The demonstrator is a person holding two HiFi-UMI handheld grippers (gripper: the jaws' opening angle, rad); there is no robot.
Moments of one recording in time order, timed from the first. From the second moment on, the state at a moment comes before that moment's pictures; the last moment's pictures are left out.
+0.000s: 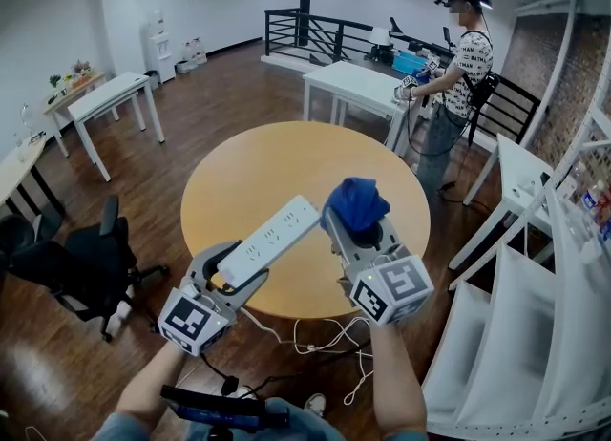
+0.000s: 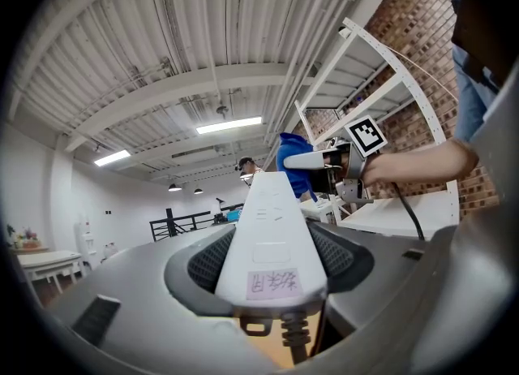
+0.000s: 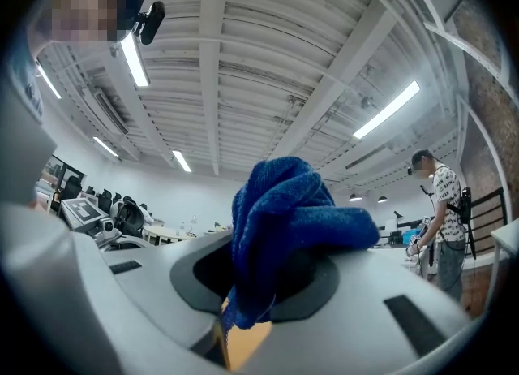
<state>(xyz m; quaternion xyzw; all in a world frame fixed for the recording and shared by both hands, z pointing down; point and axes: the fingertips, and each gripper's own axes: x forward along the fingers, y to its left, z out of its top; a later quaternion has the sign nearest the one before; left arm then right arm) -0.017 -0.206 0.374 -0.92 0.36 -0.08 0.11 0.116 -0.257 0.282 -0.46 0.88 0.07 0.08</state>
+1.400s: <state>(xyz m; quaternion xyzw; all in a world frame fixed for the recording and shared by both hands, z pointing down) -0.004 -0.195 0.390 -0.91 0.35 -0.15 0.17 0.072 -0.295 0.260 -0.41 0.91 0.06 0.01</state>
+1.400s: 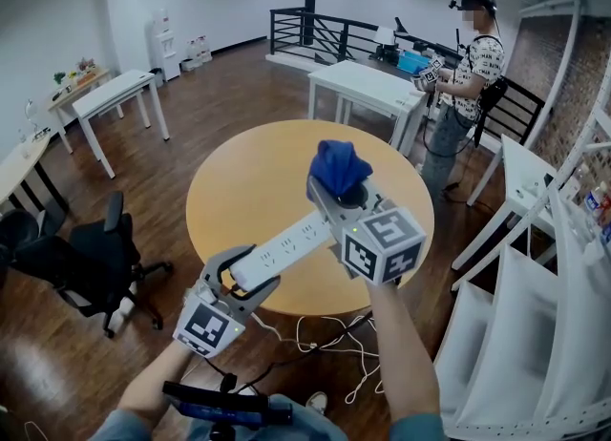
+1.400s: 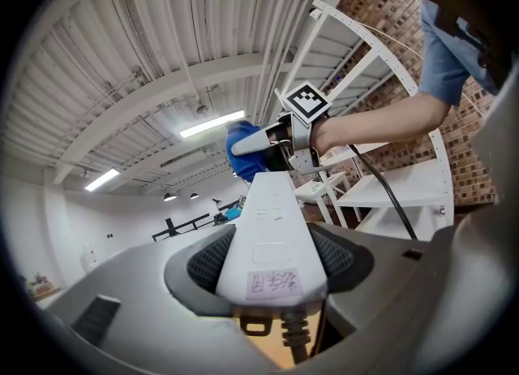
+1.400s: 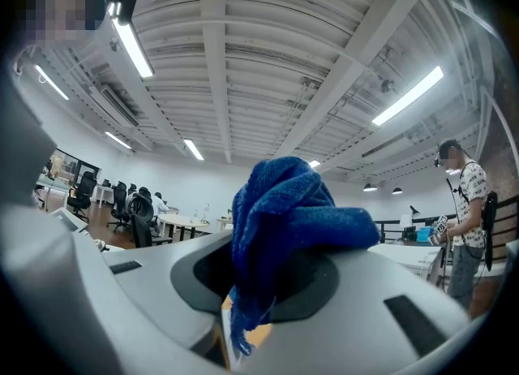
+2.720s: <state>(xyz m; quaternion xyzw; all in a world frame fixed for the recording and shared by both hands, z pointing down) -0.005 -0.212 0.400 -0.90 0.38 -0.17 0.16 -0.040 -0.247 0.293 -0.31 0.95 0.01 0.01</state>
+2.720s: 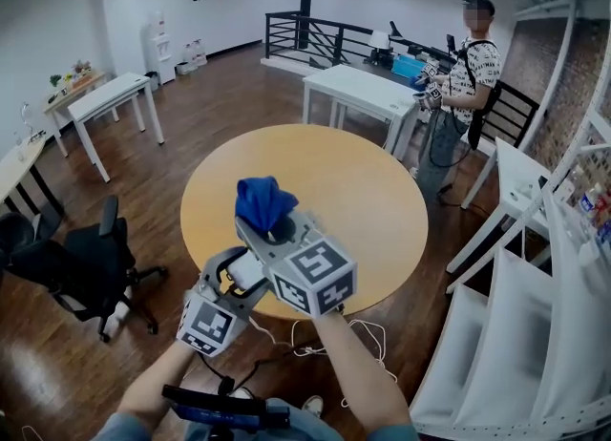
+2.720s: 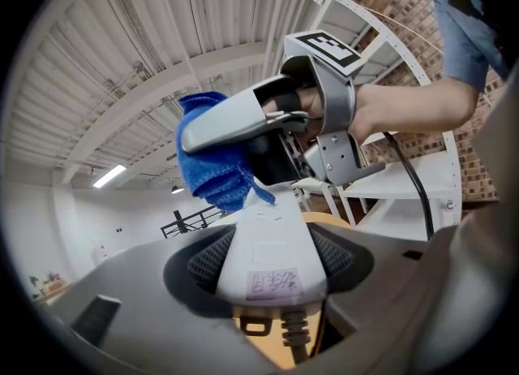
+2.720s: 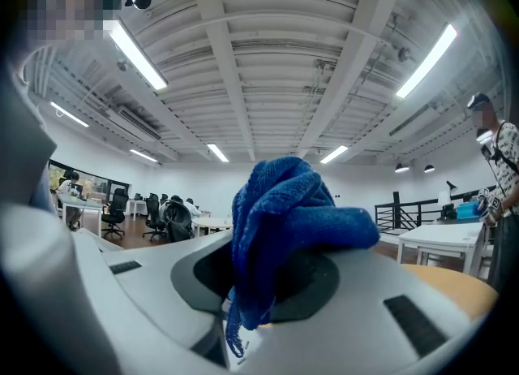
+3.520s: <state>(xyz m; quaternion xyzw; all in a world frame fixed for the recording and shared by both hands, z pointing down) 0.003 -0.216 0.401 -0.90 0.37 -0.17 0.16 -0.049 -0.243 0.300 -0.29 0.96 0.00 0.01</state>
